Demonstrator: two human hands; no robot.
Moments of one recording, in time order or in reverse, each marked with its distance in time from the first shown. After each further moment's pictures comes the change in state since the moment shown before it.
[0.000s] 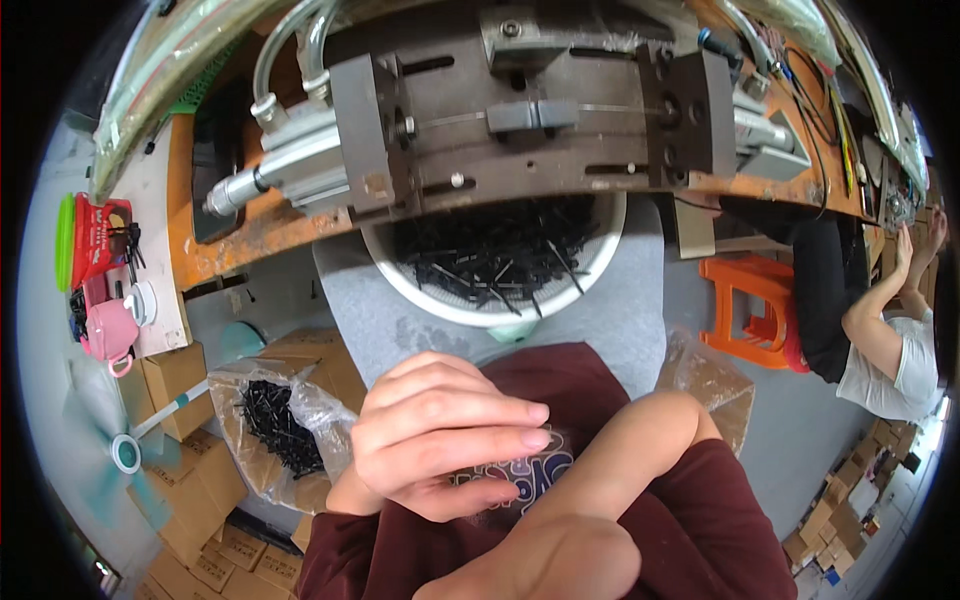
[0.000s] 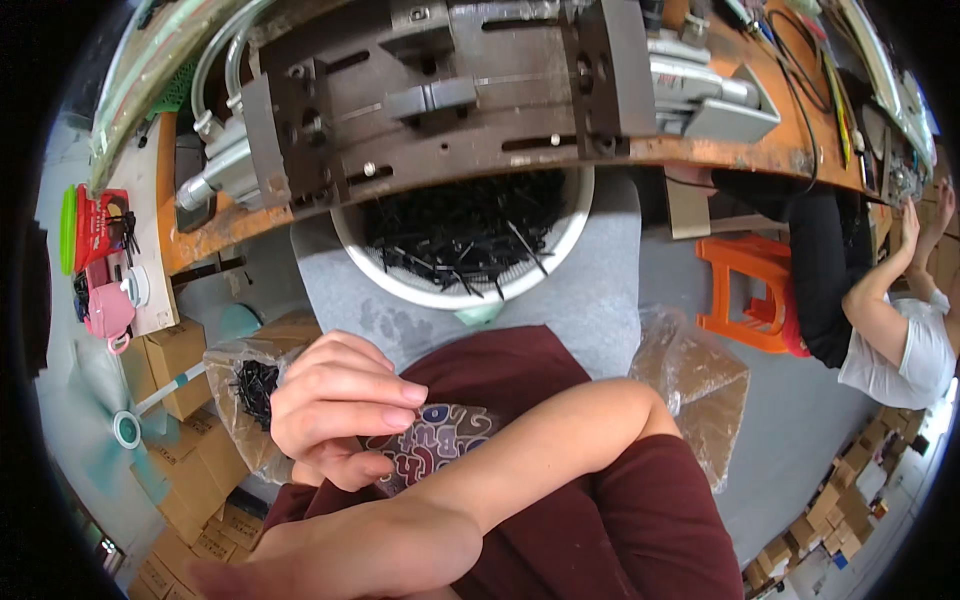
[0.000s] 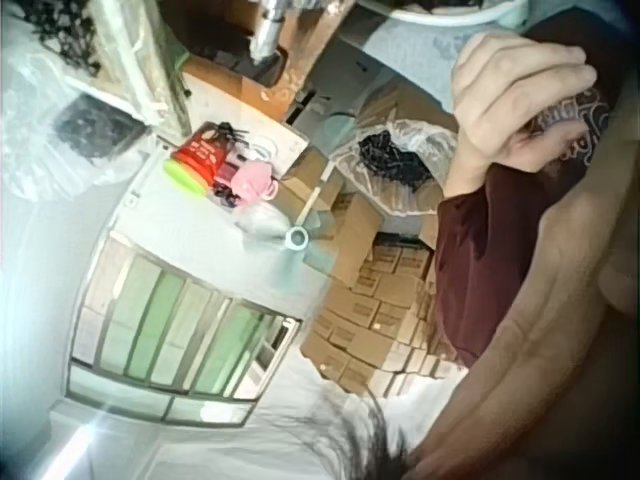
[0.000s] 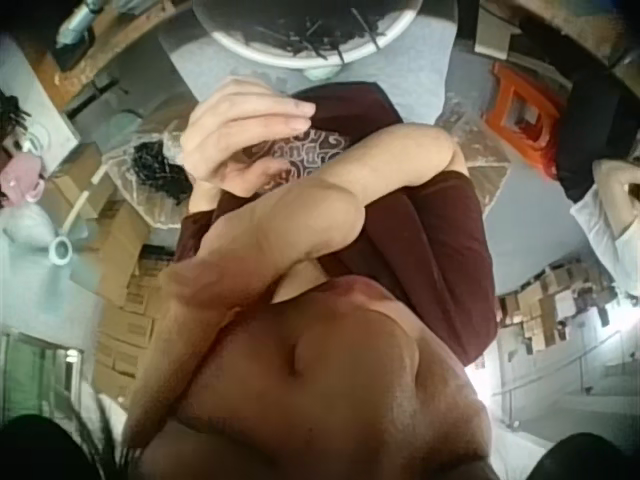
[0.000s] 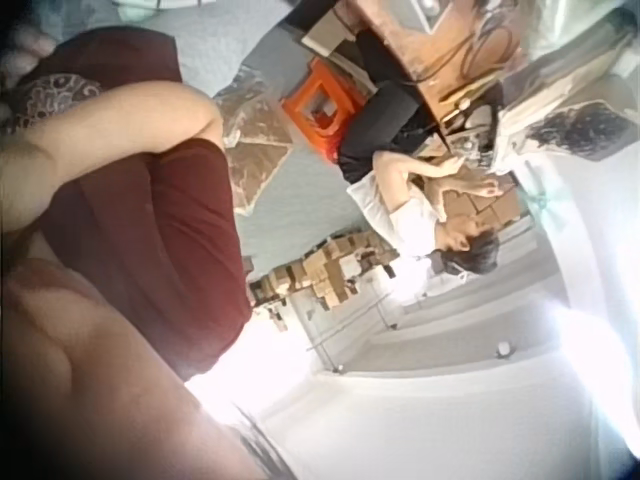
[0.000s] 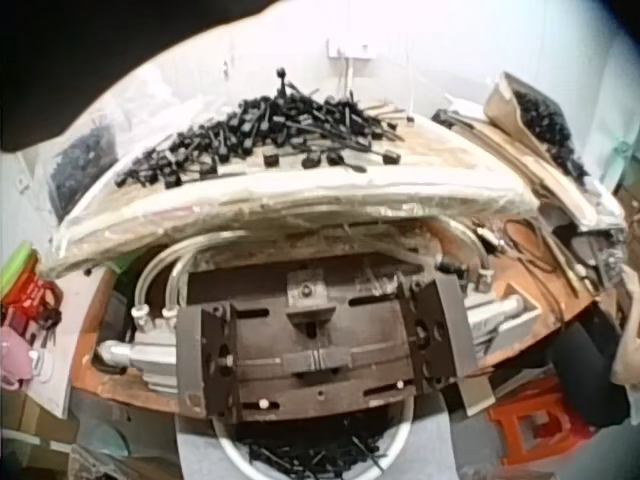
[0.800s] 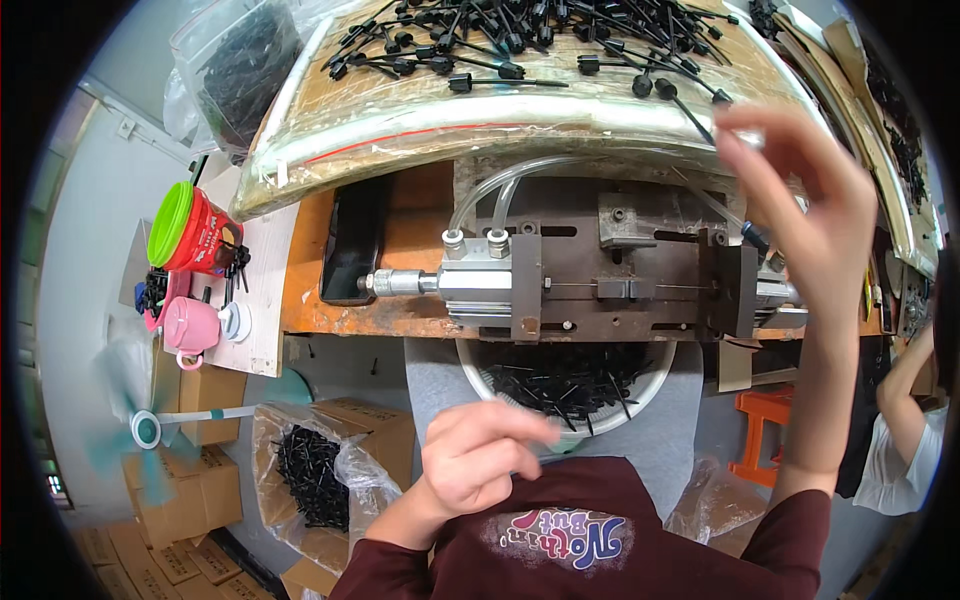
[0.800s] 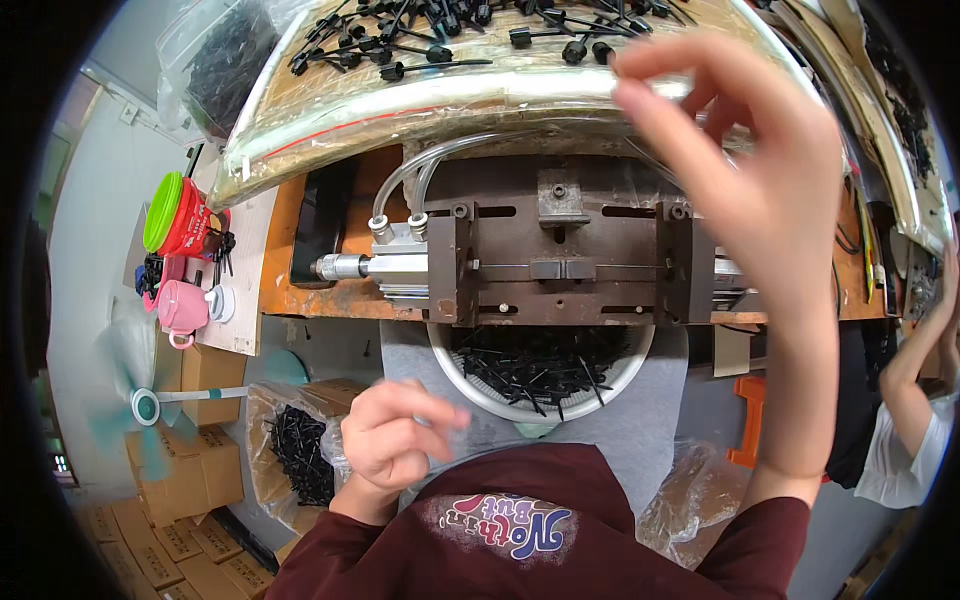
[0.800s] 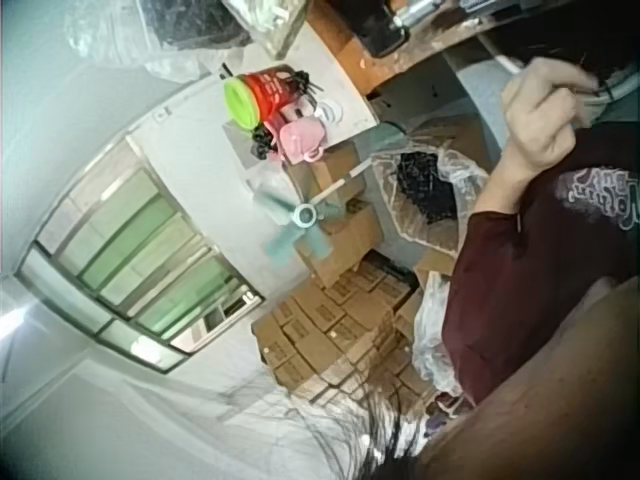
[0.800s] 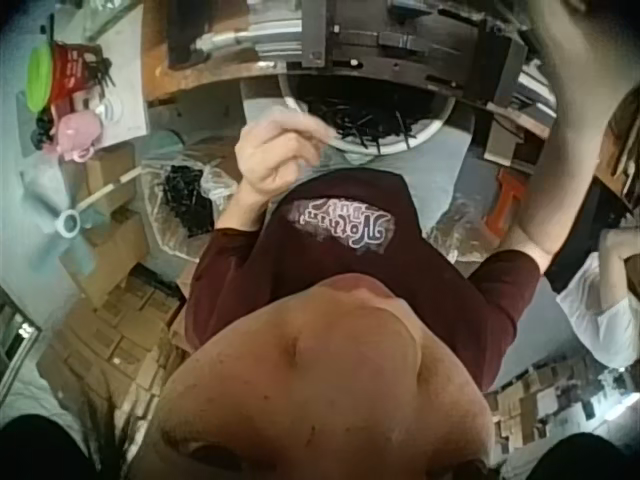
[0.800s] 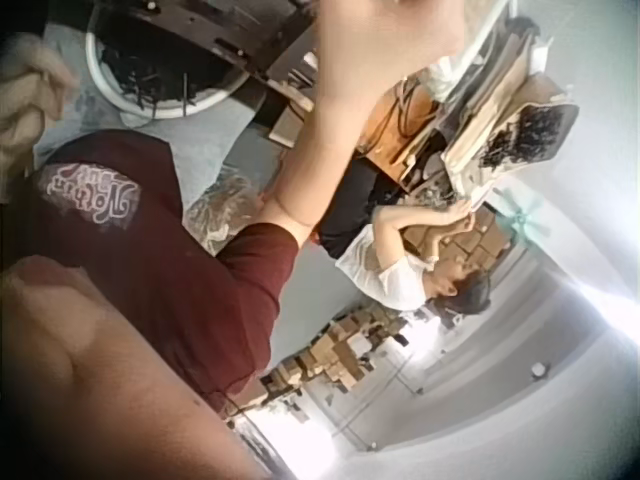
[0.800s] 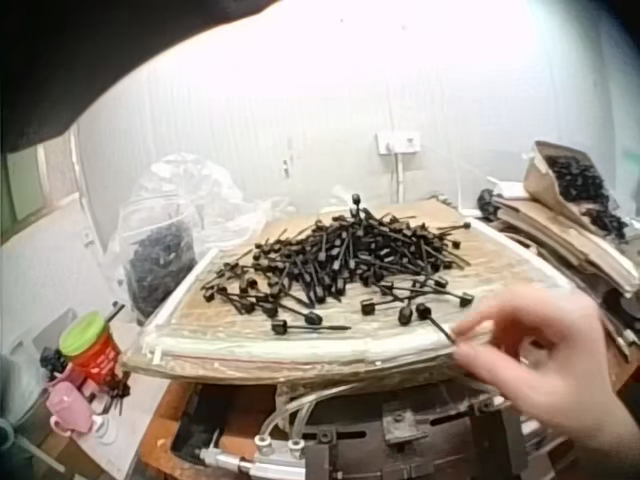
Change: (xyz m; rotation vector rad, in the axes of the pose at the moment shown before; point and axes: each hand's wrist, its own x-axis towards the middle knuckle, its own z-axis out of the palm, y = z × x) left_hand 0.019 0.003 -0.028 0.336 0.208 0.014; right_hand -0.014 -0.222 -0.038 -2.372 1.170 -0.084
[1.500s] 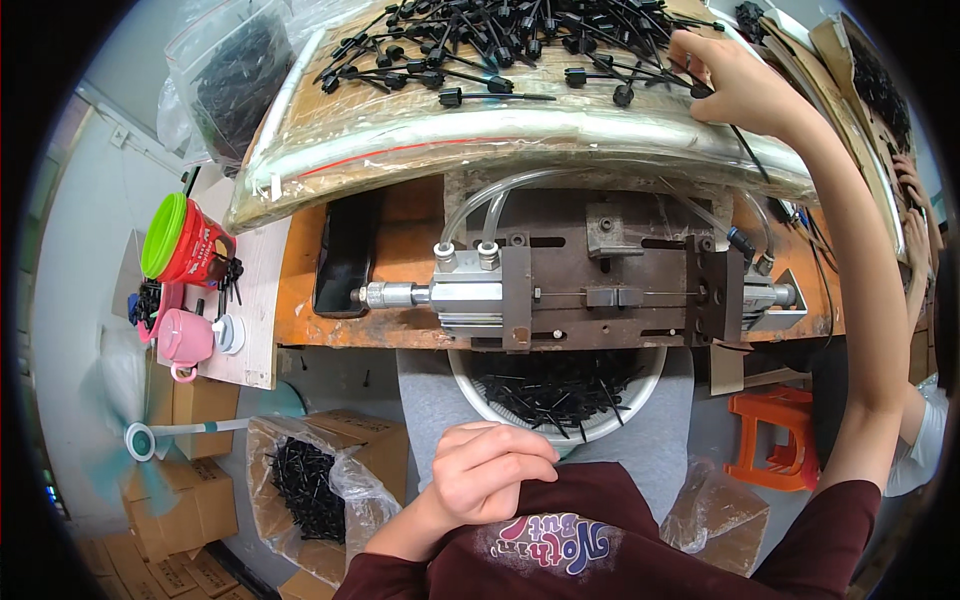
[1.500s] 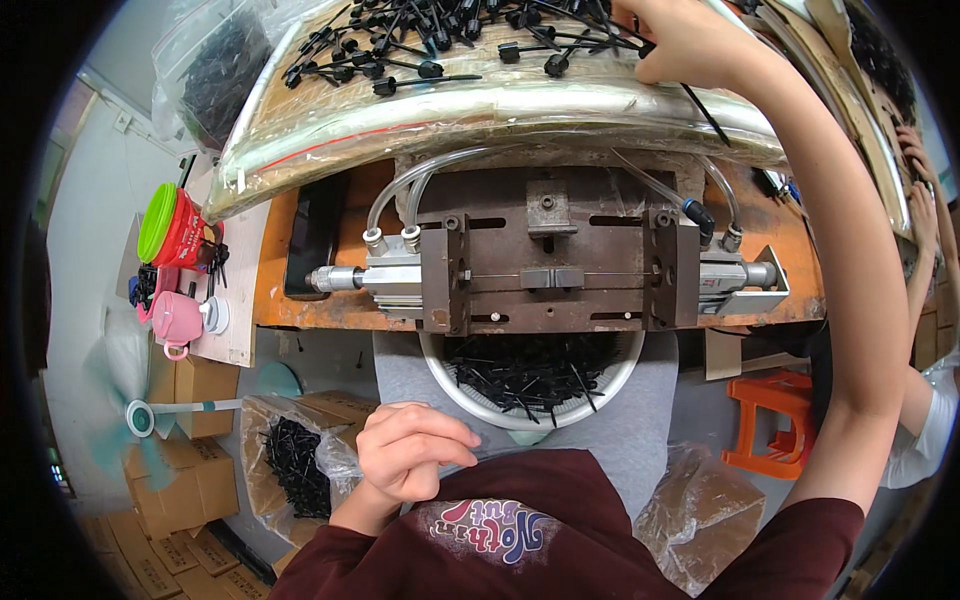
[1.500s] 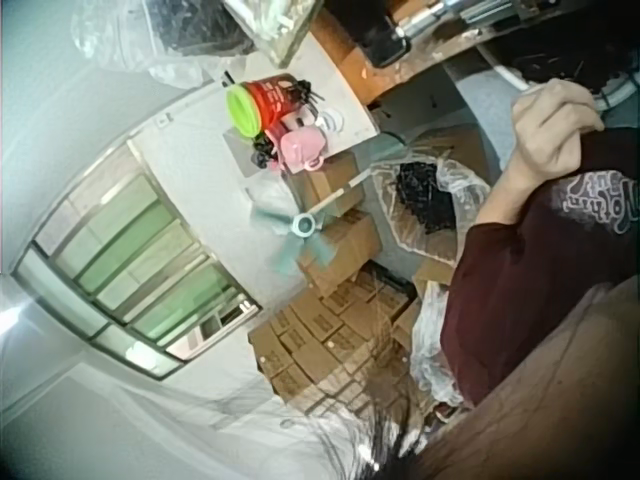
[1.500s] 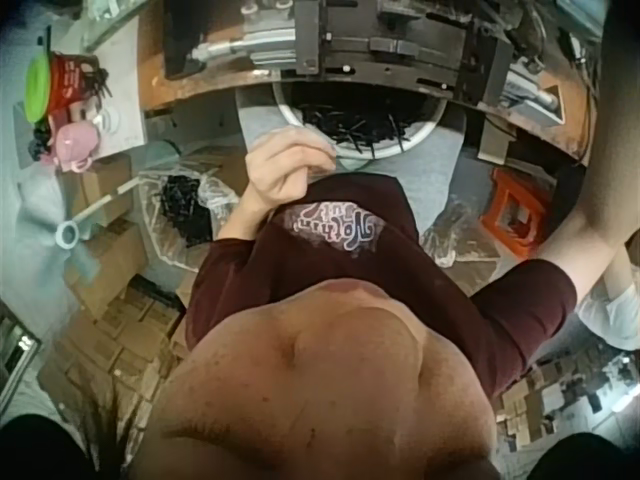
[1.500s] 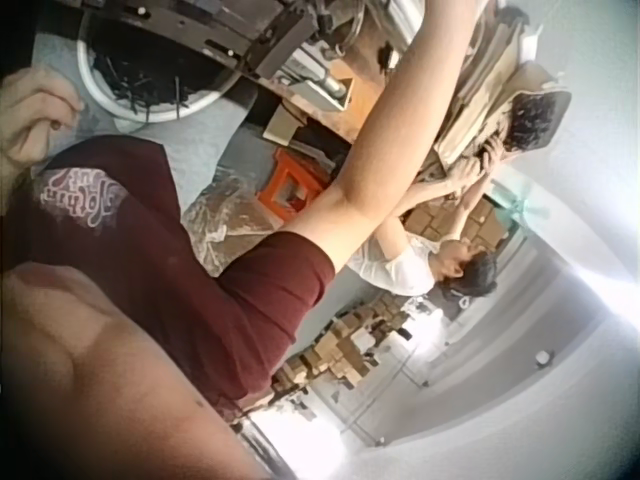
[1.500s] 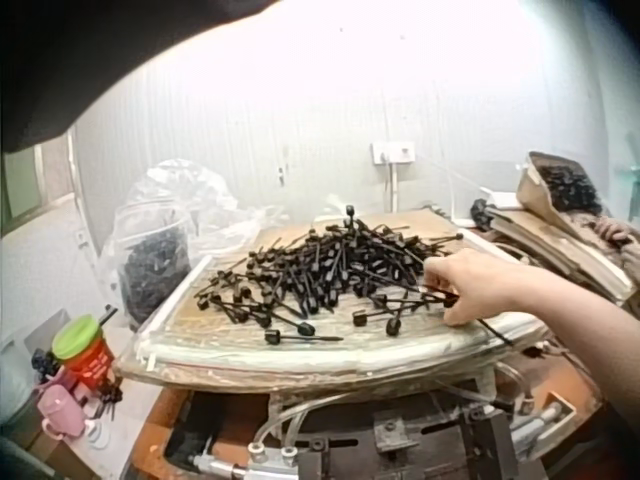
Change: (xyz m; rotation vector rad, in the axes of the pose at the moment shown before) left_hand -0.009 0.000 0.005 -0.002 -0.066 -0.006; right_hand 0.098 0.094 0.006 -0.538 -0.544 -0.048
